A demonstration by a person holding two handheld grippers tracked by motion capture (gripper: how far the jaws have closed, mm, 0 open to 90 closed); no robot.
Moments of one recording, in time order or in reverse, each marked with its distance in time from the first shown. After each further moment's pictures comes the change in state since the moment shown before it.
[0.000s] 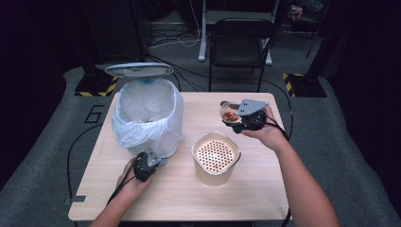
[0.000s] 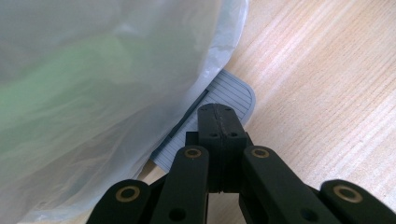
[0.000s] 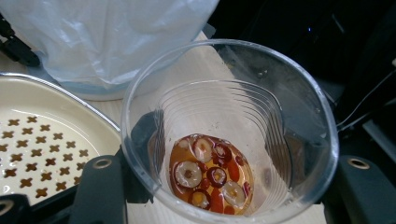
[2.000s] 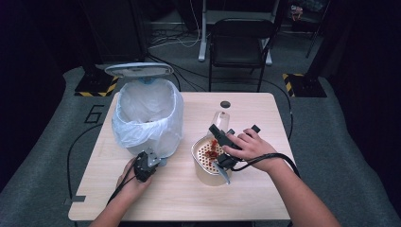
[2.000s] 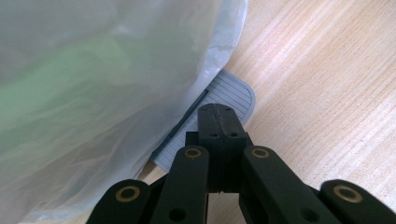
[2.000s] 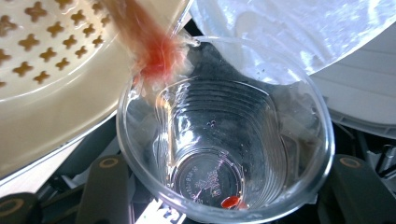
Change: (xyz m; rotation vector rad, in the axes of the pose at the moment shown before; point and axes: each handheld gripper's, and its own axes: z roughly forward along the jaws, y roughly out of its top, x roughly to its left) left arm 0.000 0.001 -0.001 0.013 -0.005 0.004; right arm 0.123 -0.008 0.022 0.224 -0.408 -1.472
